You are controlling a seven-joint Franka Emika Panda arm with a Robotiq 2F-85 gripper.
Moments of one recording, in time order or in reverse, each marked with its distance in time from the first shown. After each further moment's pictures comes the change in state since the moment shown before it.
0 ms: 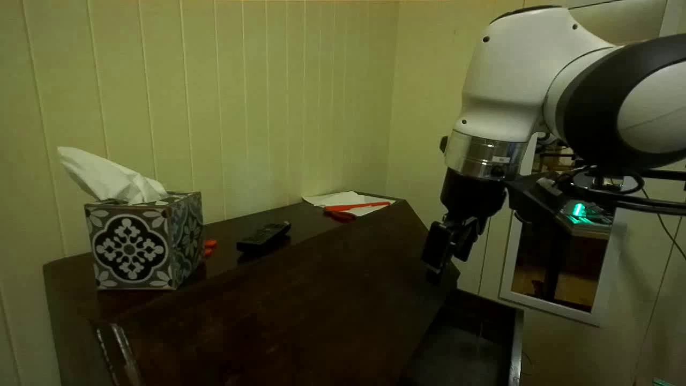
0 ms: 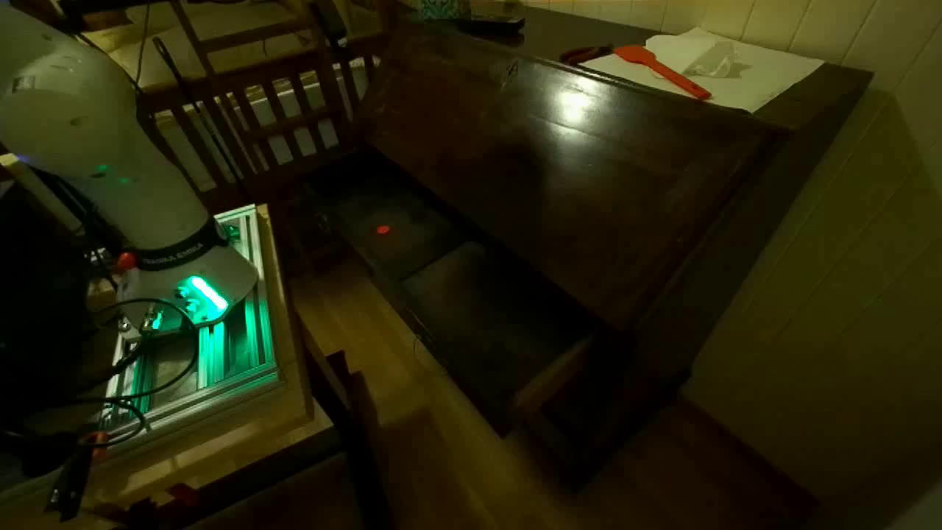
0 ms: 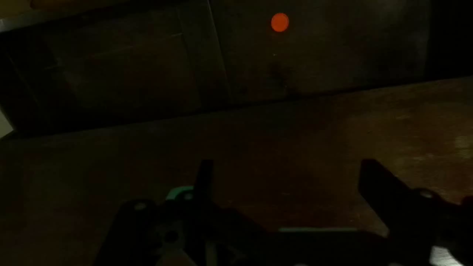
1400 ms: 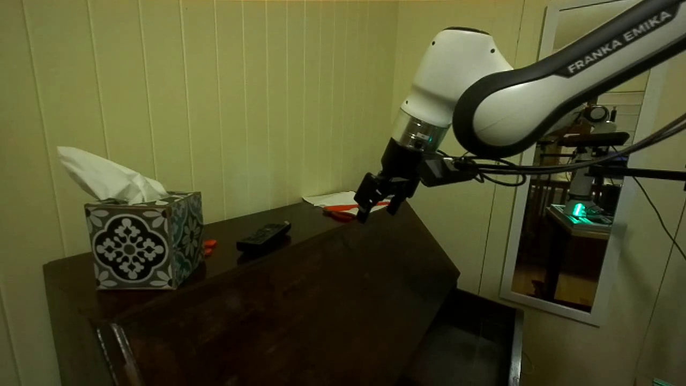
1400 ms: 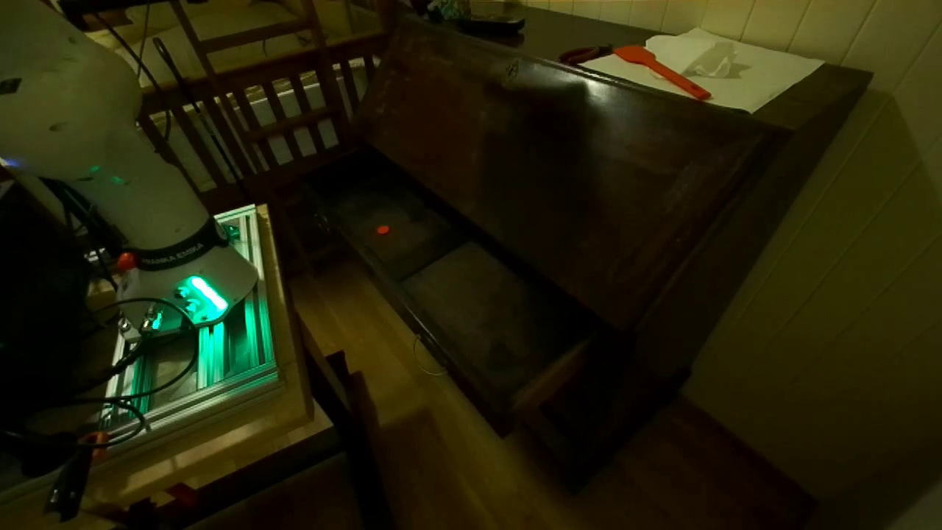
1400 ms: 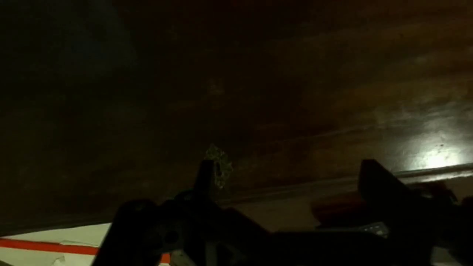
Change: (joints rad) arm -0.140 0.306 -0.102 0.232 -0.181 0.343 -0.009
